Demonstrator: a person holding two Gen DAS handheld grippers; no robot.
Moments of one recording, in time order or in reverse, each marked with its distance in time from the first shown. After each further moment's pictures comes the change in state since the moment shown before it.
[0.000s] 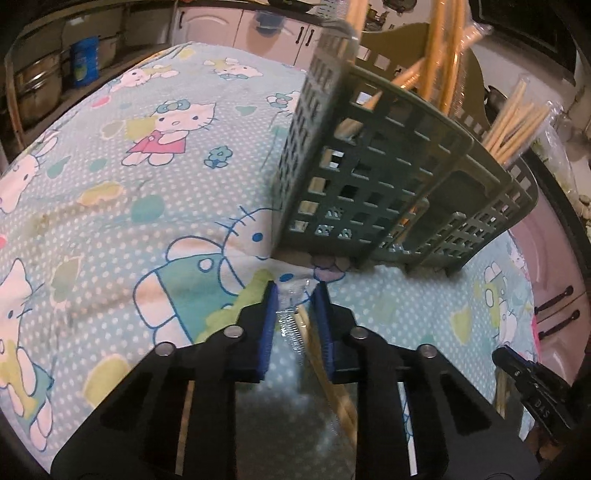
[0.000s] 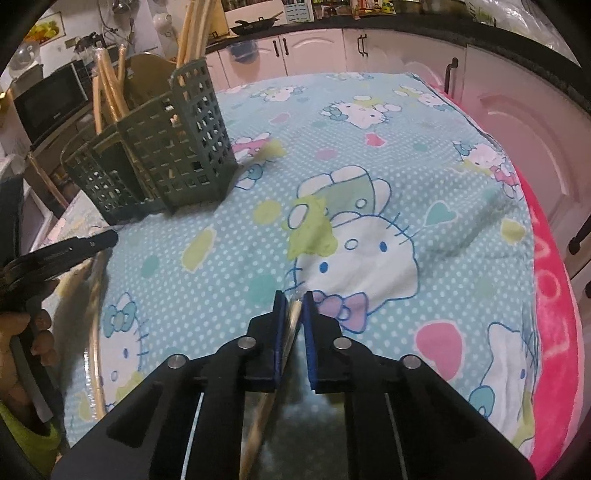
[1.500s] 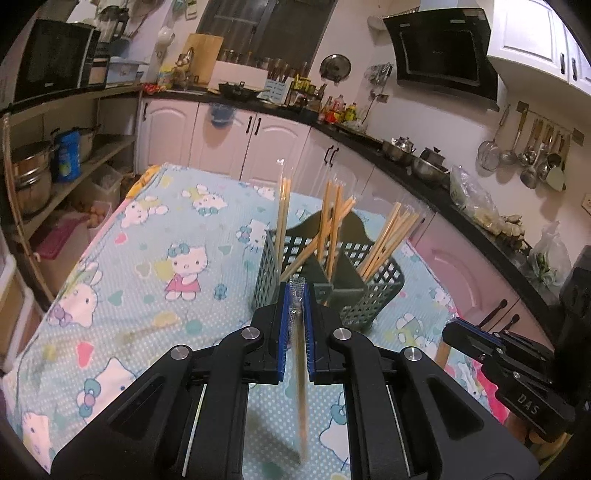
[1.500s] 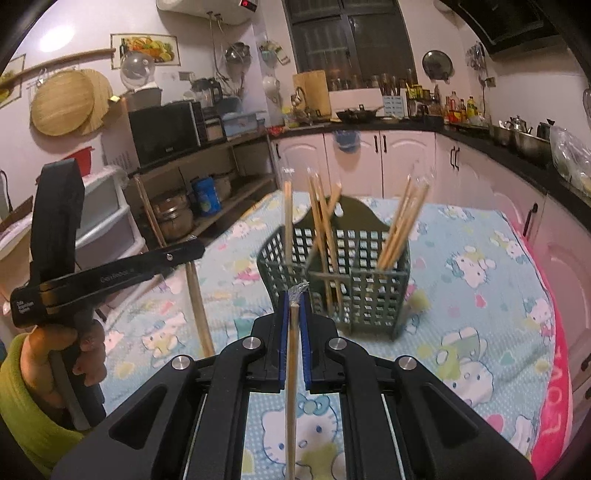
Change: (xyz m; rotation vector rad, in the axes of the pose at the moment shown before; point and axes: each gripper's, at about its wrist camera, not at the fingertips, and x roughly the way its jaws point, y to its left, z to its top) left arm -0.157 -0.007 0.030 0.159 -0.315 -0.152; right arm -0.115 0.137 0.044 -0.236 -0.337 0.244
